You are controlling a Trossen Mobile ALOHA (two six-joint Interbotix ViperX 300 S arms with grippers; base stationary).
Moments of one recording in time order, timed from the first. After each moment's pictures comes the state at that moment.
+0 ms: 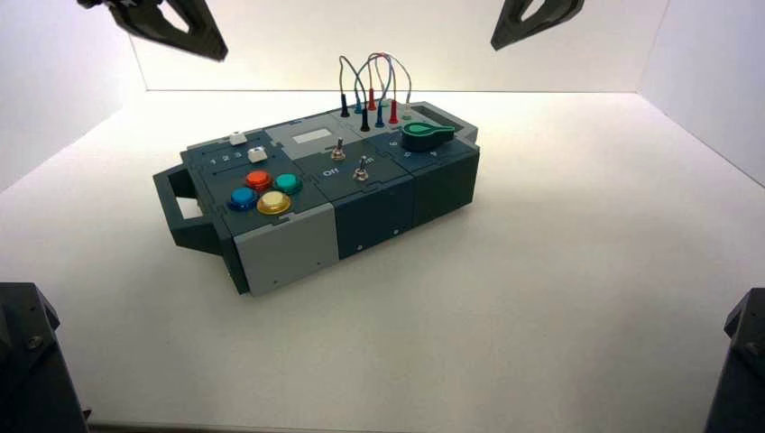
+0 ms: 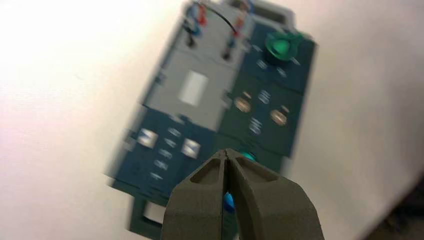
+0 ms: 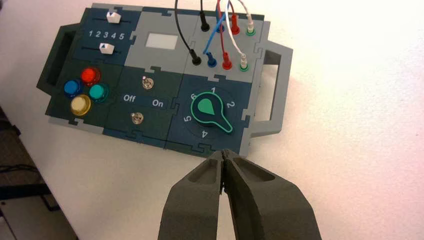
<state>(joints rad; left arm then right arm) -0.28 -0.63 1.04 -0.60 0.62 0.72 0.26 -0.29 0.76 0.67 0.69 -0.90</state>
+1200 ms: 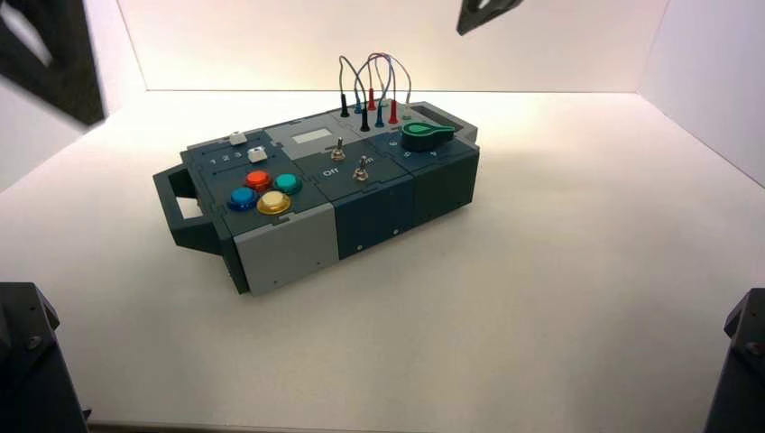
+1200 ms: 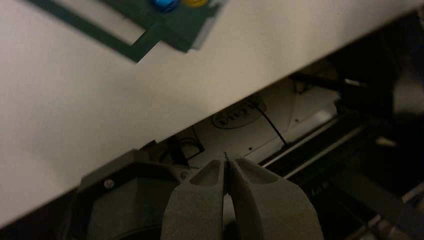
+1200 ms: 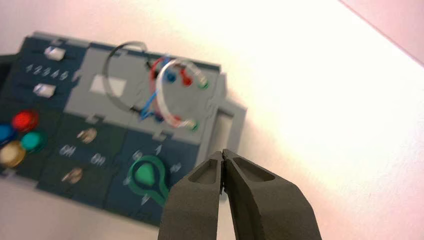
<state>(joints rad) -0.36 -0.78 0.98 -0.33 1.36 0.09 0.26 0.08 0.35 0.57 0.70 -0.89</state>
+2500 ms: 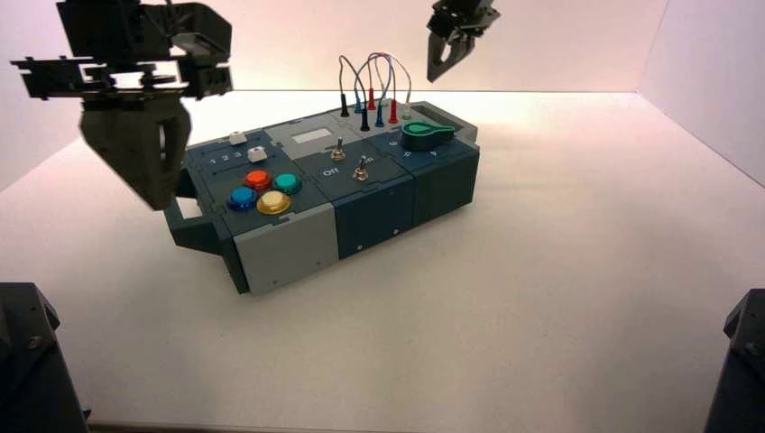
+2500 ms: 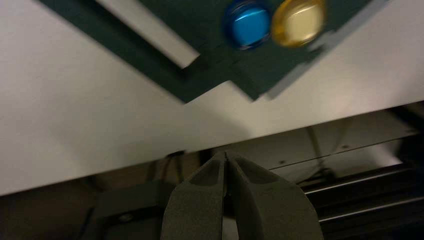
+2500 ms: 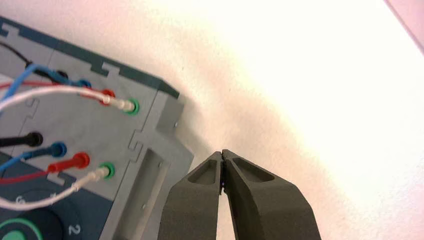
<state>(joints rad) -0.49 -0.25 0.92 -0.13 1.13 -0.17 0.28 0.52 -0.10 0.41 0.83 -0.91</state>
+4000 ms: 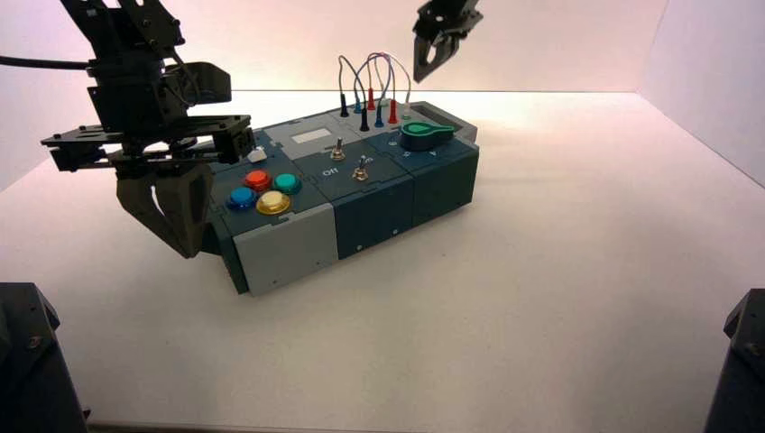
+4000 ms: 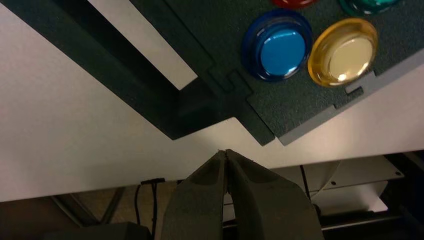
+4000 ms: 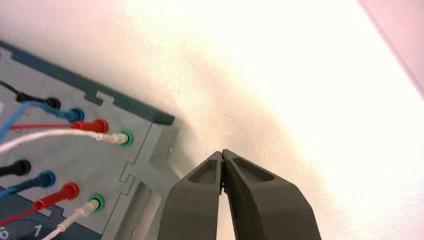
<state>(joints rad) -0.52 -0.14 1.03 -0.21 0.82 -0.27 0.30 0.59 -0.16 0.40 0.84 -0.91</state>
